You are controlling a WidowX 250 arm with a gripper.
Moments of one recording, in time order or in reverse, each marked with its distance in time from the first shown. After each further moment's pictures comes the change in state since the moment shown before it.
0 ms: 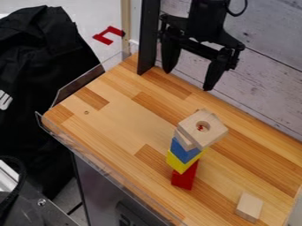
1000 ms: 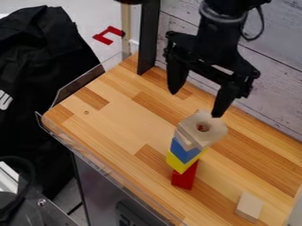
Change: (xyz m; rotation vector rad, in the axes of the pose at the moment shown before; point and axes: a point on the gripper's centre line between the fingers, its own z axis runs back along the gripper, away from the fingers) arm -0.043 -0.036 0.010 -0.013 -0.046 -0.107
